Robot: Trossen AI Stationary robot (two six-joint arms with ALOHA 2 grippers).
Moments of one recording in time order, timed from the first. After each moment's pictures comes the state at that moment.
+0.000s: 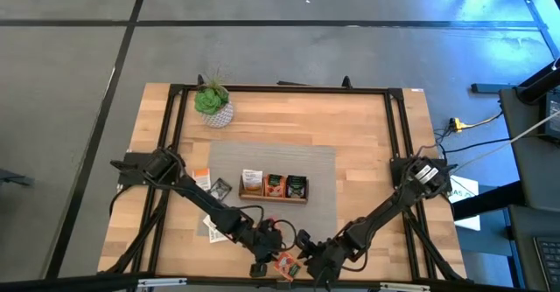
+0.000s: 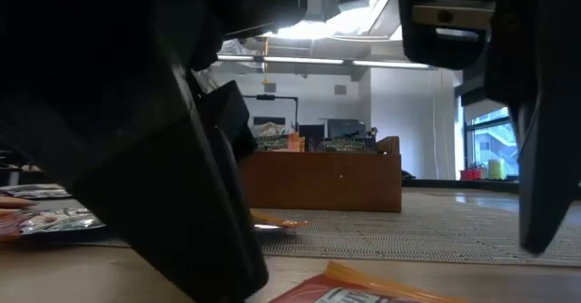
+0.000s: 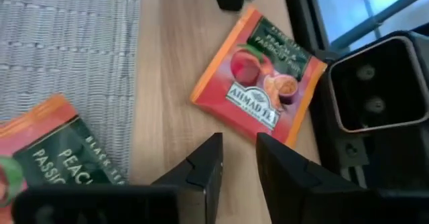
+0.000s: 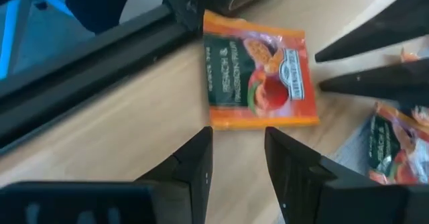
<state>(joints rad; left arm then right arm) -0.58 2.09 1.20 0.12 -0.04 -0.60 0.74 2.05 1.21 -0.03 0.23 -0.35</state>
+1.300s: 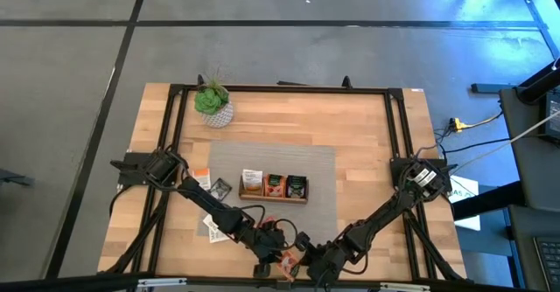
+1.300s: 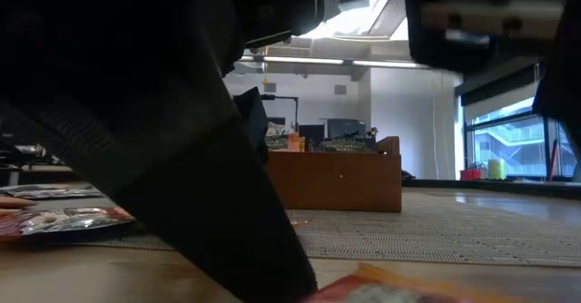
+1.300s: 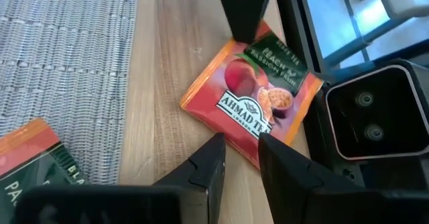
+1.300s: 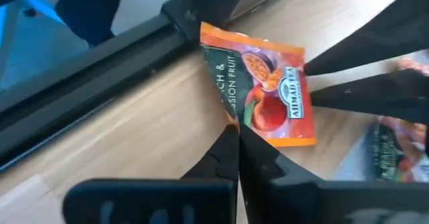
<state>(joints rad) -0.57 2.12 1.20 0.21 -0.03 -0.63 0.76 2.08 1.21 0.03 0.27 -0.32</state>
